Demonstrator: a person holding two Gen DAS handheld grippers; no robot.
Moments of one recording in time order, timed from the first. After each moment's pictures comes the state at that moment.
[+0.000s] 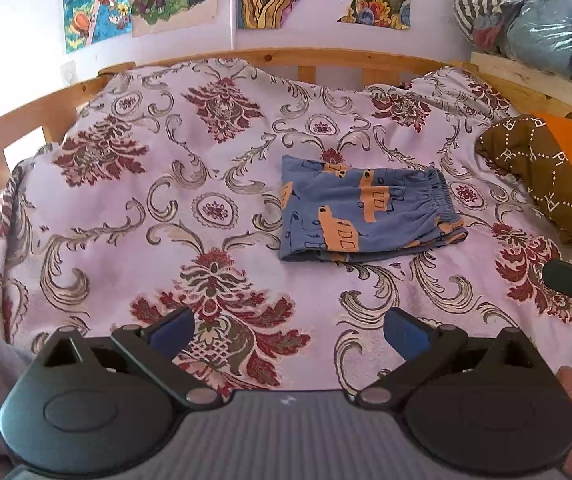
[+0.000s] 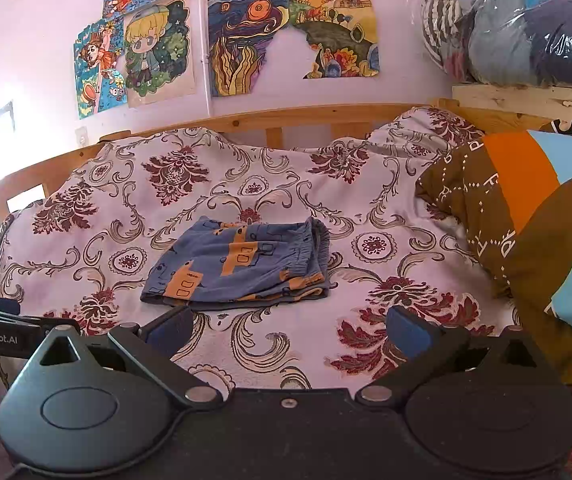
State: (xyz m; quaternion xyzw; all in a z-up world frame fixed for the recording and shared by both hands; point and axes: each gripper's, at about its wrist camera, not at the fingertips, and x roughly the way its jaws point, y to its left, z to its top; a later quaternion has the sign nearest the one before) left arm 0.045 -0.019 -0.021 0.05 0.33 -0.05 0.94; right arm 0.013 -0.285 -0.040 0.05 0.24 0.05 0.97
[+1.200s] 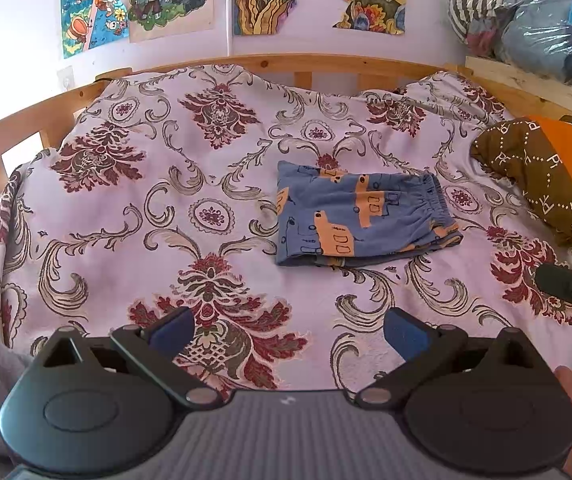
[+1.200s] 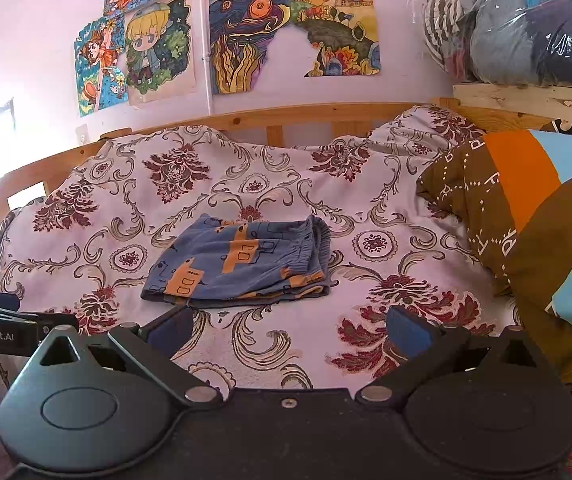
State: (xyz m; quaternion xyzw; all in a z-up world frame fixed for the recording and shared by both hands) left arm 0.043 -0.019 -0.019 0.05 0.32 -0.06 0.94; right arm 0.013 -0.284 -0.041 0.05 0.24 0.05 0.97
